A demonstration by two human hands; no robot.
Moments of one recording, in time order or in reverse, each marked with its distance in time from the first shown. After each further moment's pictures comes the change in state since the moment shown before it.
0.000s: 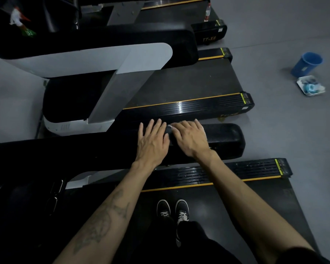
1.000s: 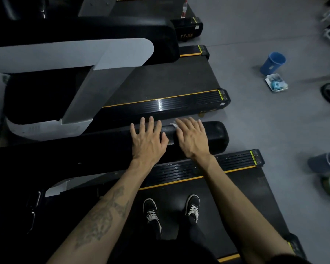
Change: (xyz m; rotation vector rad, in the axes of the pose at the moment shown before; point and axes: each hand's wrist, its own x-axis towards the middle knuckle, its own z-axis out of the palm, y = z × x) left_hand 0.014 0.021 0.006 0.162 -0.065 -0.008; right_hand -0.023 0.028 0.002 0.025 0.066 0.176
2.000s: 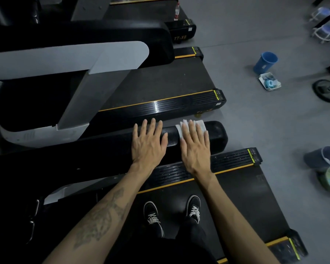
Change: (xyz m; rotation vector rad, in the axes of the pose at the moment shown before) left_hand -0.001 -0.001 0.004 -0.020 0.051 0.055; right_hand -0.041 -0.001 0.027 0.074 0.200 0.112
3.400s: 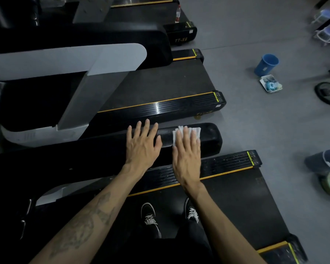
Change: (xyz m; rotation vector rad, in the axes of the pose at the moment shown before) left_hand 0.000 0.003 -0.003 -0.045 -0.035 -0.003; right_hand -0.017 -0.004 0.014 0.043 0.054 -0.005
